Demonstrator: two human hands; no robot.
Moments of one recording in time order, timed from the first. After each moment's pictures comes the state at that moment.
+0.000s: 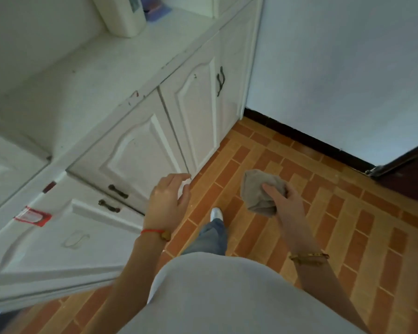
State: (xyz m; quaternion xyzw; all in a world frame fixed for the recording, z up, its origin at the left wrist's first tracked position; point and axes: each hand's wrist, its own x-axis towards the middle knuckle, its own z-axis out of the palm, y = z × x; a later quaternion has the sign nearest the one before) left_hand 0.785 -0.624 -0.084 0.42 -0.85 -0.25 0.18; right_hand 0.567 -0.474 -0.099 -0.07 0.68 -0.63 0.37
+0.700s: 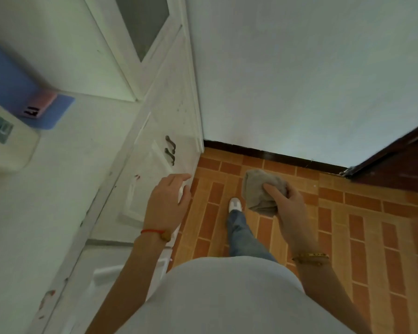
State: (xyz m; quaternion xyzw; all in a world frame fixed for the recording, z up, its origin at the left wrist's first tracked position) left_hand 0.473 -0.919 -0.081 0.27 -0.92 -0.27 0.13; right_hand 0.318 -0.703 -0.095 0.03 0.69 -0.68 0.26
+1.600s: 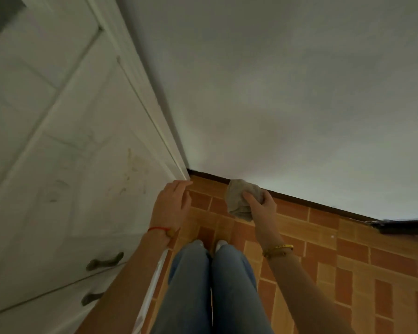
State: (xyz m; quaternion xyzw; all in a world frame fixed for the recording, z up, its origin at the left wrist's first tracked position) left_hand 0.094 -1.142 -0.359 0.27 -0.91 -0.30 0.06; right_hand -0.039 -0.956 -0.340 0.12 0.72 -0.62 0.29
